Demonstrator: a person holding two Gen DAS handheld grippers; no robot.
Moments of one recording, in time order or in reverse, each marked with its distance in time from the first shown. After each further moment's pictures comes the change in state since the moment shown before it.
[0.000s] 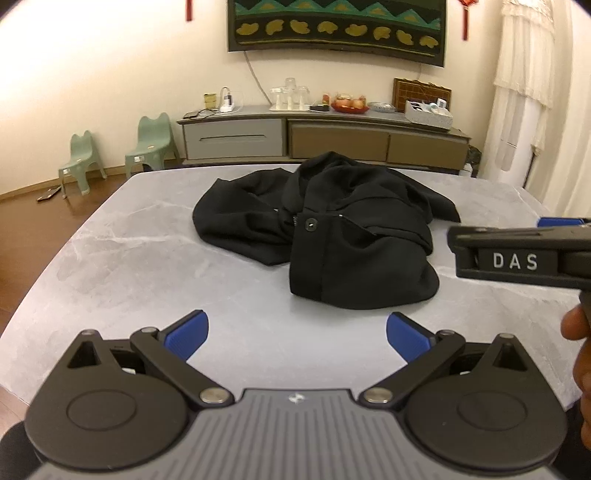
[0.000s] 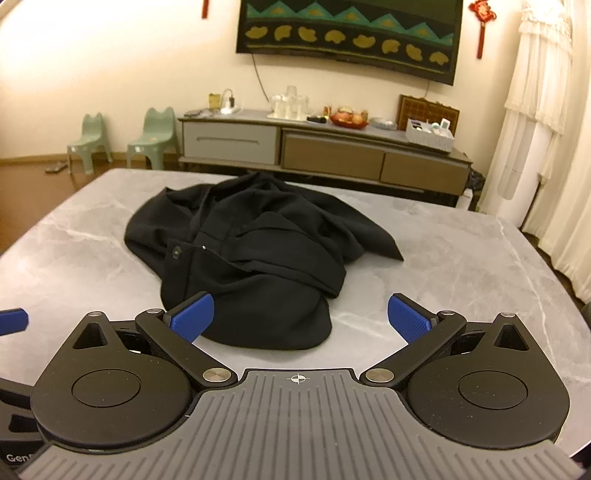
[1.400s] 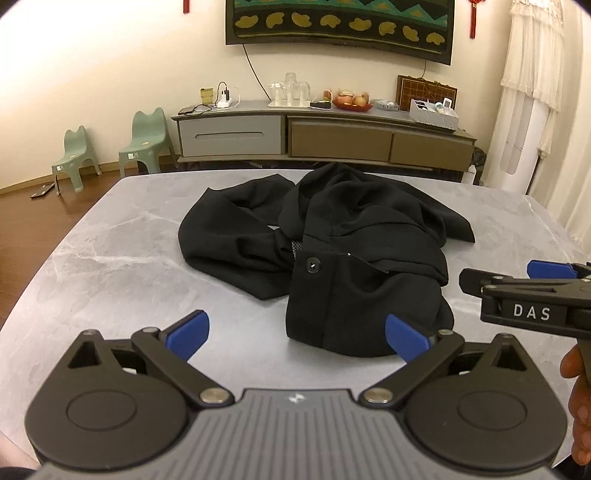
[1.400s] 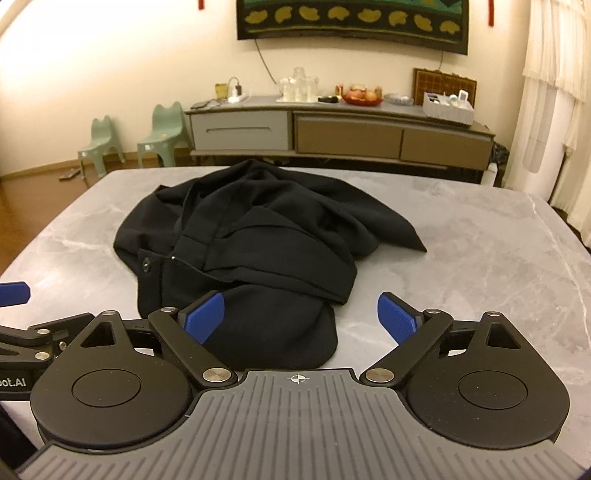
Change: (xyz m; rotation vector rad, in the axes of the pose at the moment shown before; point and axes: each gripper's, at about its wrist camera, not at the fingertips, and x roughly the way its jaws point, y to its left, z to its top) left arm 0.062 0.006 0.046 -0.013 0.039 -0.016; right arm 0.075 -0.034 0.011 0.060 0.074 0.082
